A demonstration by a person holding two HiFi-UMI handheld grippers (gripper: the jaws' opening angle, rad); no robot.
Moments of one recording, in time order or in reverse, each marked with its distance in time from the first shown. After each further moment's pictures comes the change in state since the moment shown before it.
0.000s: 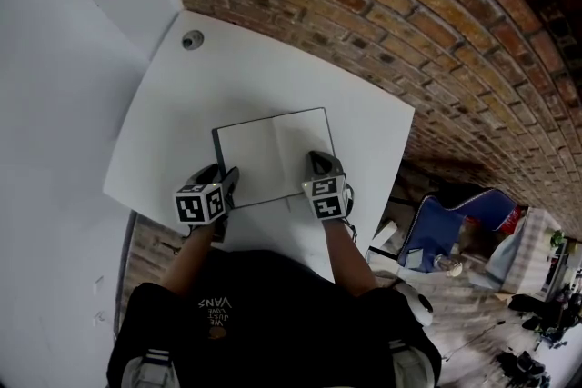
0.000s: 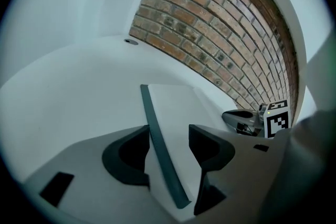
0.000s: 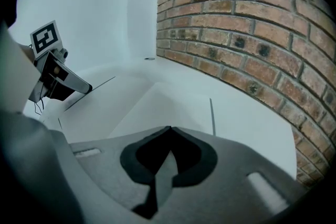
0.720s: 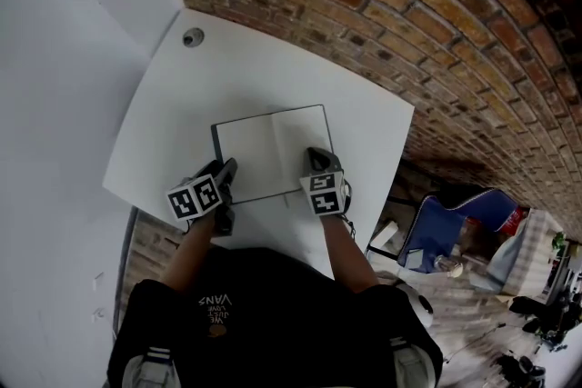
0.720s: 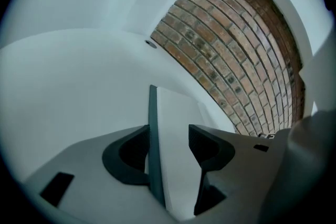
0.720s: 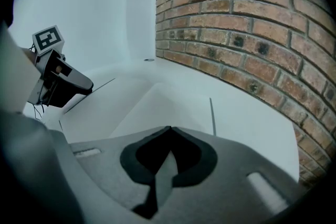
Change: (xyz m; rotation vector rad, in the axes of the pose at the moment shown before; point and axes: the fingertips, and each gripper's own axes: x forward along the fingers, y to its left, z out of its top) left arm -0.005 0.003 0.011 -0.253 -0.131 0.004; right arm 0.000 0.000 0.000 0.024 -0.013 0.009
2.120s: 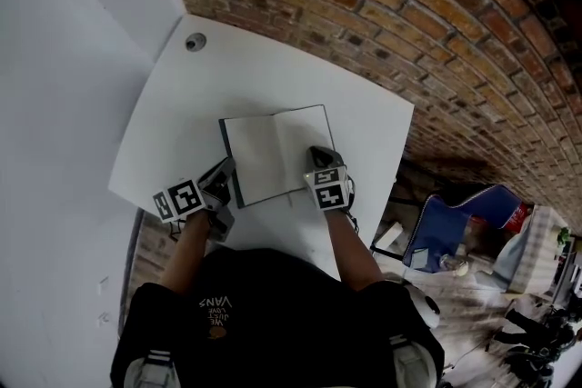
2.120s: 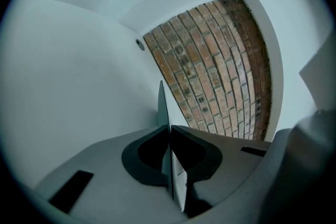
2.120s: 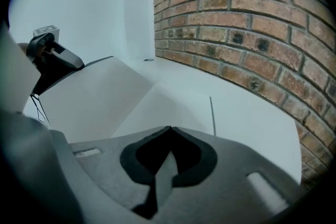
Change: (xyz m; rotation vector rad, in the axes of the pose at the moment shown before) left arm -0.034 -0.049 0.023 -0.220 -0.029 -0.346; right arm -0.001 -0.001 -0.001 0.026 0.013 0.024
